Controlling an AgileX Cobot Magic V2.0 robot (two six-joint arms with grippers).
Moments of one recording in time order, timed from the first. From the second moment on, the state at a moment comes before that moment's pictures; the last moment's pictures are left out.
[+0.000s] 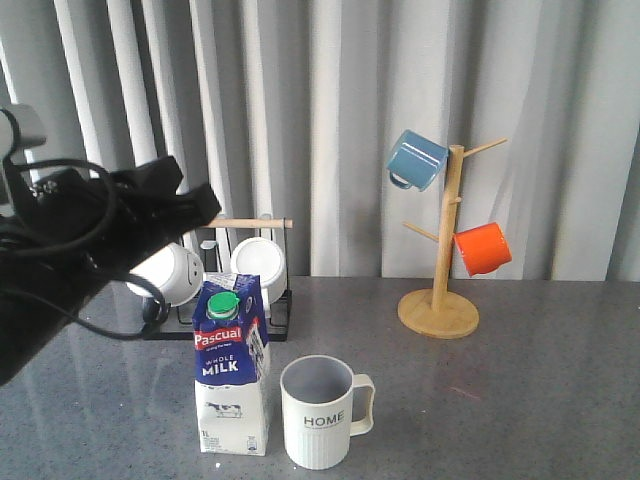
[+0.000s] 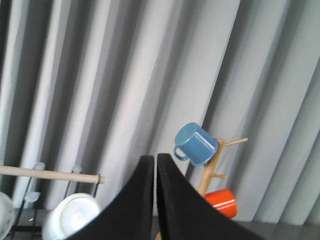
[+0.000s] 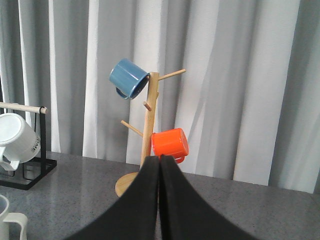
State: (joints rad) left arm -0.63 1.27 -1.10 -0.90 -0.42 0.57; right arm 0.06 0.69 -0.49 -0.11 -0.21 0.04
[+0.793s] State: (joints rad) left arm -0.29 0.53 -0.34 -0.15 -0.18 0.07; right arm 0.06 0.69 -0.49 -0.11 -0.21 0.04
